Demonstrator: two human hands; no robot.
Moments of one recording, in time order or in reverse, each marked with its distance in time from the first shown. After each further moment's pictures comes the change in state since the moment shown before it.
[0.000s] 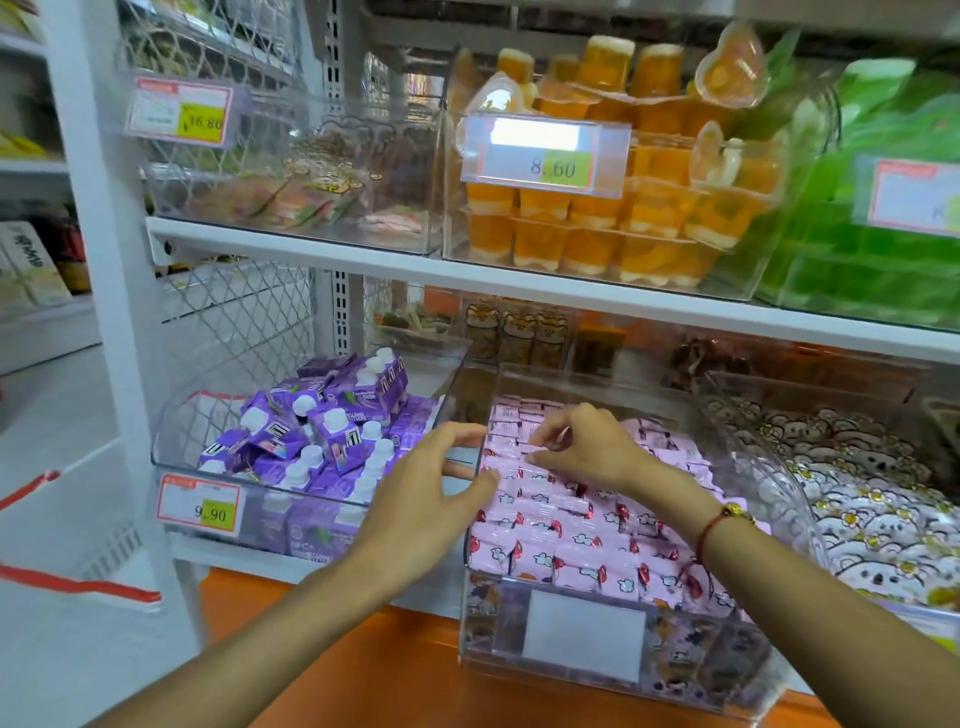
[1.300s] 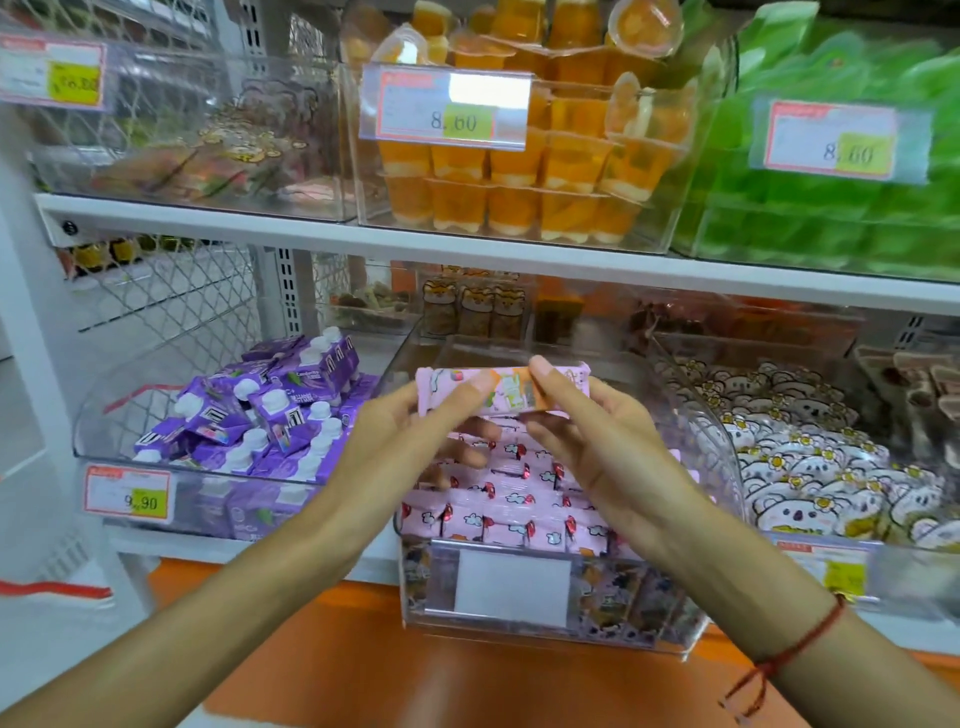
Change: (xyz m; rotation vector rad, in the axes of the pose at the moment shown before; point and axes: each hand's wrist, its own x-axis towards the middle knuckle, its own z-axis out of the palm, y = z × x) left_hand -0.009 0.055 0.010 -0.534 -0.113 -0.076; right_hand -0.095 -0.032 -0.026 1.329 0.205 0.241
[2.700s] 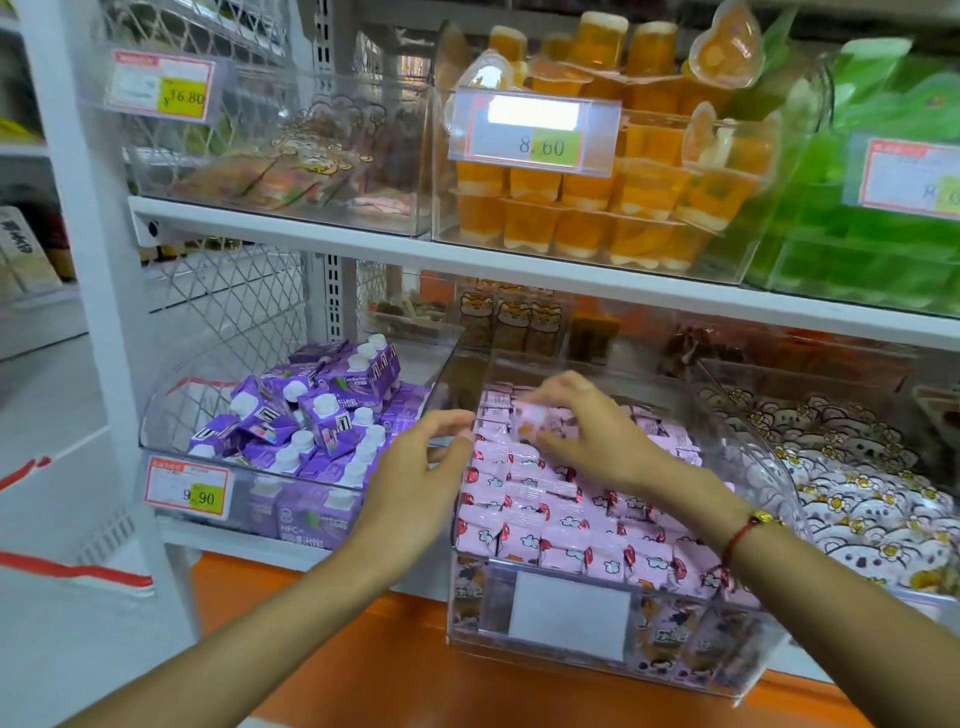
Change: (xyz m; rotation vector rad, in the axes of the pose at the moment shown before) left_hand 0.013 -0.040 -0.027 0.344 0.228 0.014; right_hand 0.080 0.020 -0.002 -1.301 -0.244 -0.432
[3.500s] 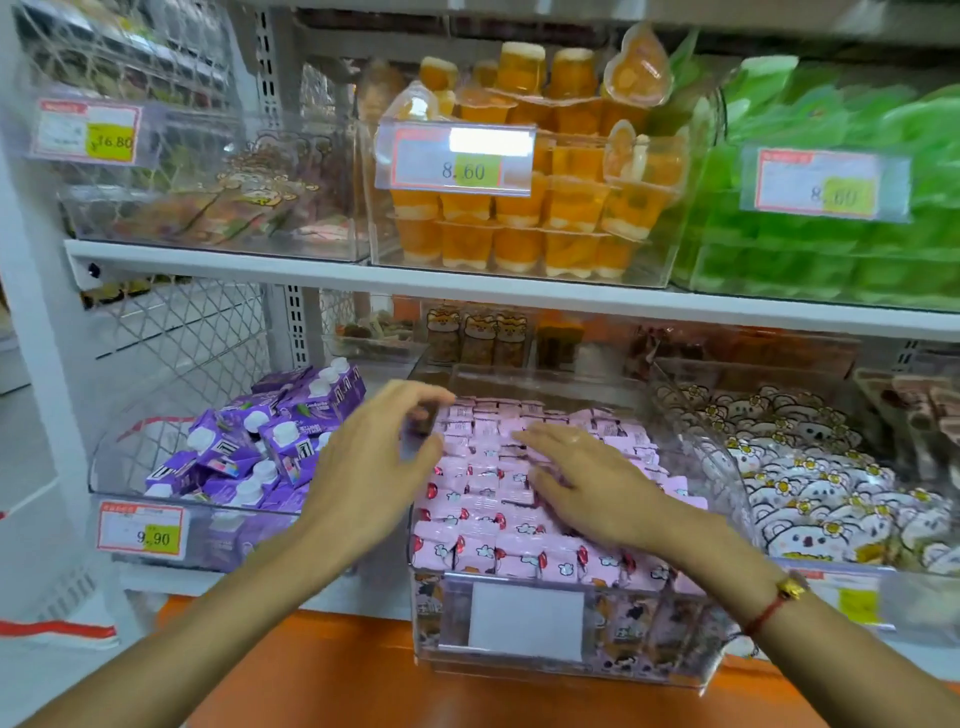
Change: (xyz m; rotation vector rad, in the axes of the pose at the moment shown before) left_hand 0.016 0.015 -0.009 0.411 0.021 0.439; right_hand -0.047 0.012 -0.007 -0.218 -0.139 0.070
